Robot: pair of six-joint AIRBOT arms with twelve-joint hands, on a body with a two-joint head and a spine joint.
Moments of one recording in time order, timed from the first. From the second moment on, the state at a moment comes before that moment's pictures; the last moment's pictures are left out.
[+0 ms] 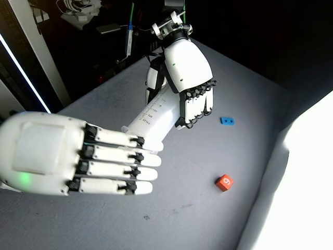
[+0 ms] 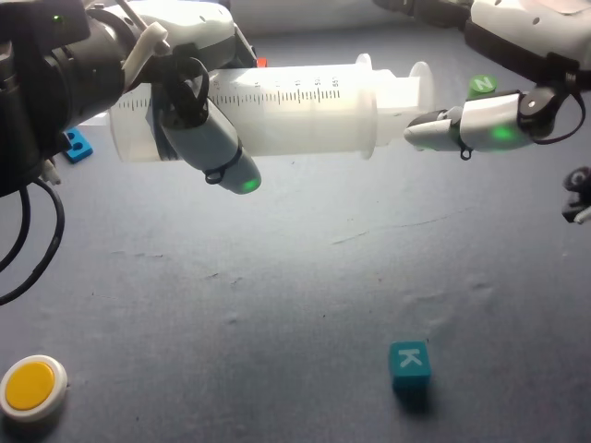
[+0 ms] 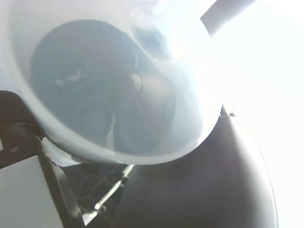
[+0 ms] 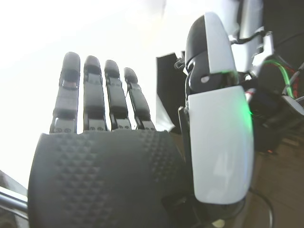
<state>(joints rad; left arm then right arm) 0.26 -1.04 0.97 -1.86 -0.52 2.62 -0.39 -1.00 1.00 0.33 0.57 -0.97</state>
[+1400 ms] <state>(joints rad) 0.25 -1.04 0.97 -1.88 -0.52 2.63 -0.44 -1.12 1.10 0.33 0.64 -0.97</state>
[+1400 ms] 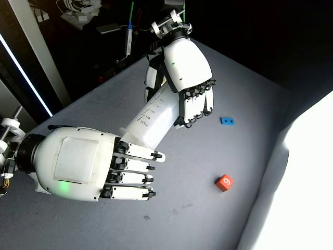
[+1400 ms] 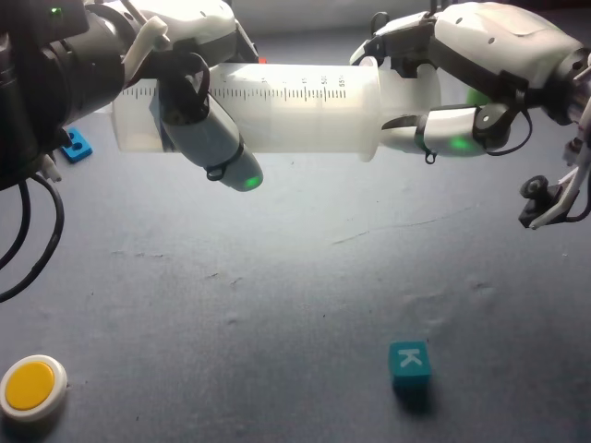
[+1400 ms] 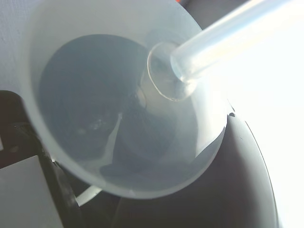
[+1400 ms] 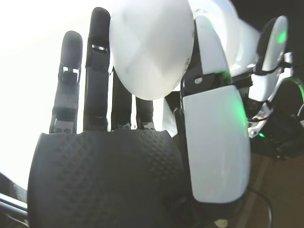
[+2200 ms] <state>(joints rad) 0.24 -1.04 0.97 -1.88 -0.50 2.63 -0.47 -1.00 1.01 0.33 0.63 -0.98</state>
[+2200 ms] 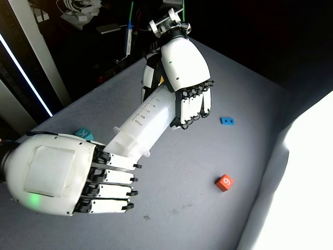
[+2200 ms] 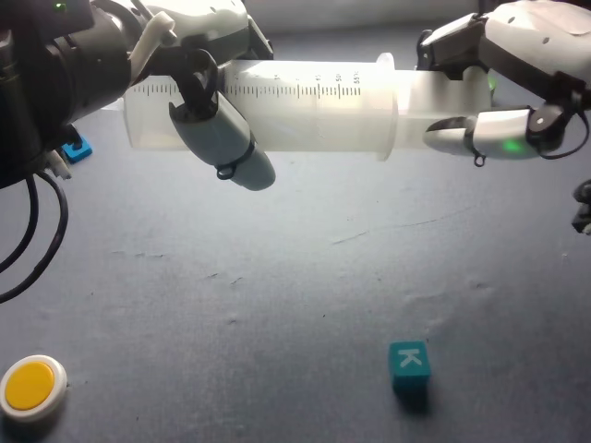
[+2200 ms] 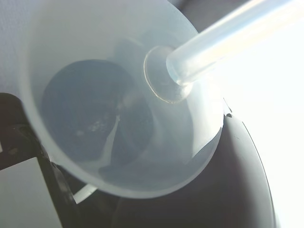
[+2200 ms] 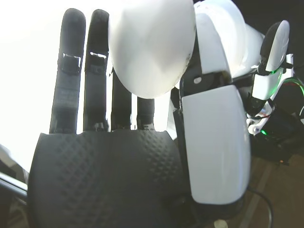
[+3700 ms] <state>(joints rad) 0.24 -1.05 0.96 -1.88 -0.49 2.62 -0.50 -0.73 0.88 0.33 0.55 -0.97</state>
